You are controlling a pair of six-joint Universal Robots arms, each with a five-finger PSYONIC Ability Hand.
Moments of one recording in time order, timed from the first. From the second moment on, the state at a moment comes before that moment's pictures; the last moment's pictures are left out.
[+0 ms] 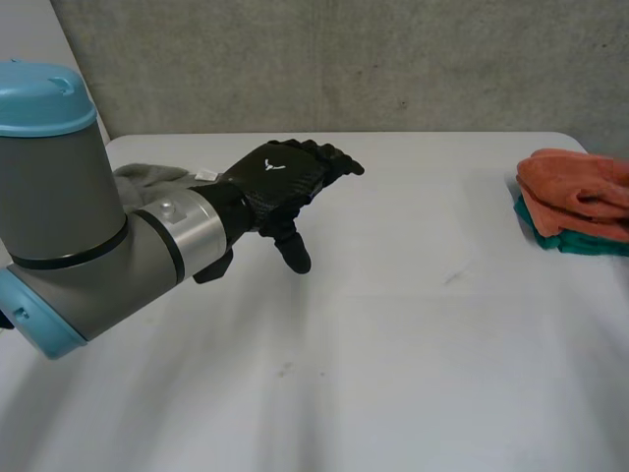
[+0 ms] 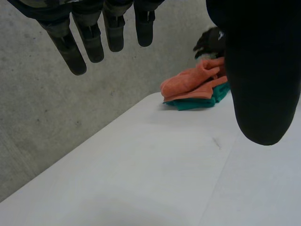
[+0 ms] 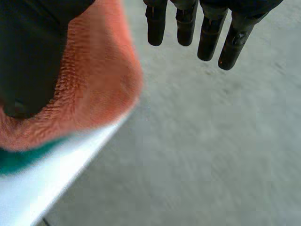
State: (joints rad) left arm 4.19 -1.93 -1.26 3.00 -1.14 3.34; right arm 1.28 -0.73 1.10 -0.38 1.17 2.22; left_hand 0.19 0.20 0.21 0.20 0.05; right_hand 0.20 0.22 0.21 0.23 0.06
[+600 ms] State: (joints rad) left arm 4.32 -1.86 -1.27 3.12 -1.28 3.33; right arm 1.85 -1.09 1.04 -0.04 1.45 2.89; left_hand 0.19 0.20 0.21 0.20 0.05; right_hand 0.20 0.22 0.21 0.23 0.05
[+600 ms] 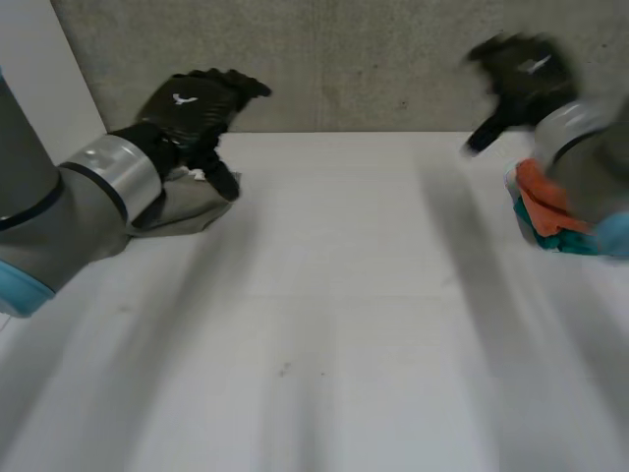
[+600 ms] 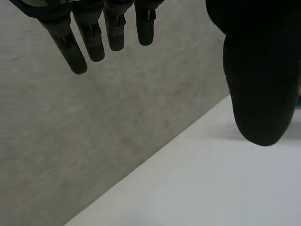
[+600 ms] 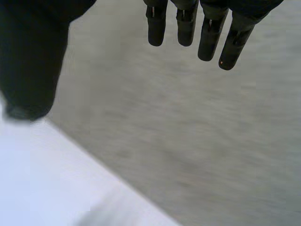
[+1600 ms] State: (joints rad) left arm 4.31 -2.12 -1.20 3.29 -1.46 3.64; right arm 1.95 -1.27 1.66 -0.22 1.45 2.63; left_hand 1.14 1.19 1.19 1.20 0.97; right_hand 0.20 0.22 0.21 0.23 0.05
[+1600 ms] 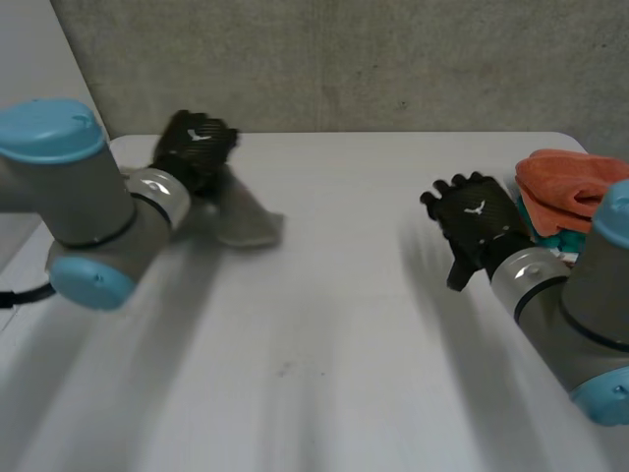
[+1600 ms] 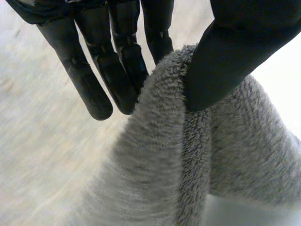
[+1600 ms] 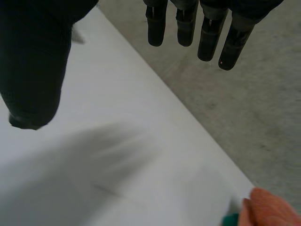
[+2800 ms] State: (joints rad) left arm 4.34 -2.29 -1.28 3.25 -1.21 3.67; right arm 2.10 -1.05 1.55 0.00 1.40 2.61; left_hand 0.47 0.46 0.46 0.46 0.28; right_hand 0.20 0.22 0.21 0.23 0.05
